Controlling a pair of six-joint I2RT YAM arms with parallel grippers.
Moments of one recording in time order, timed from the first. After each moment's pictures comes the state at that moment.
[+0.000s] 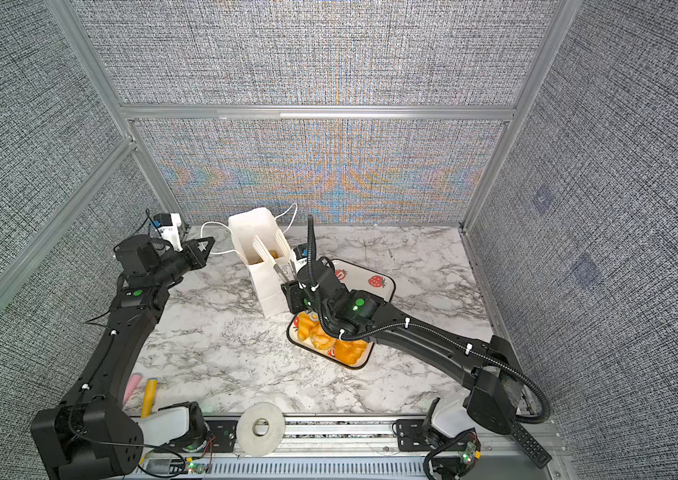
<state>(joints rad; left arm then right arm) 0.11 1.20 1.00 -0.07 0.58 -0.39 0.99 1.48 1.30 -0.29 0.22 0.44</state>
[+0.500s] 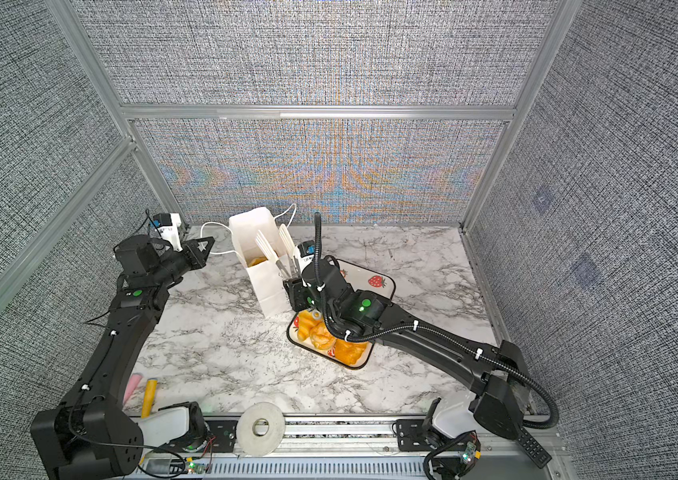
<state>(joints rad) 0.11 1.20 1.00 -0.07 0.58 -0.39 0.99 1.43 1.29 -0.30 0.24 0.44</state>
